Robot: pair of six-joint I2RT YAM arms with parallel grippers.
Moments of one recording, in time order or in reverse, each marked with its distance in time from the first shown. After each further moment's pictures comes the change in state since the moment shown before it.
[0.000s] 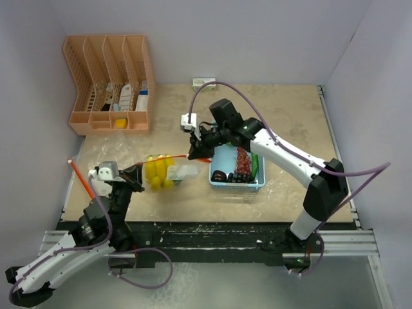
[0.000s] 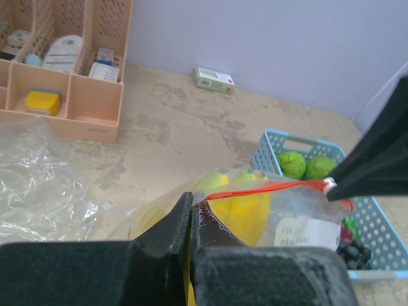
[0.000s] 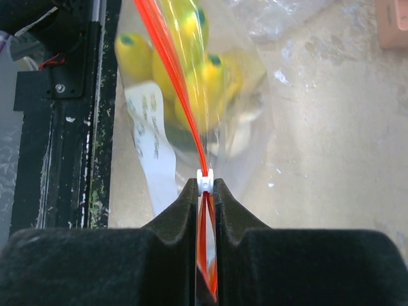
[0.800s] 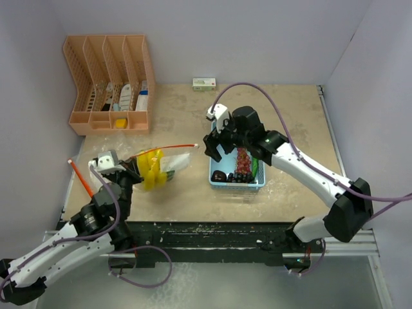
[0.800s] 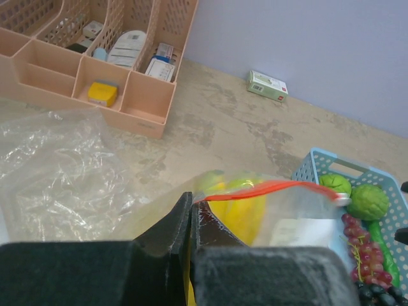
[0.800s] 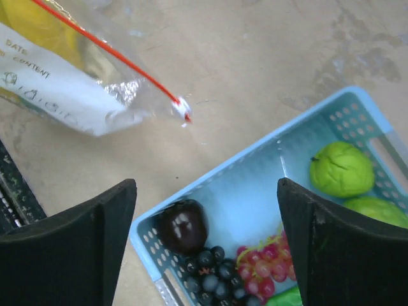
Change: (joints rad) left arm 0.002 0.235 0.158 -0.084 -0.225 -0.129; right arm -0.054 -0.250 -0.290 0.195 0.468 0.316
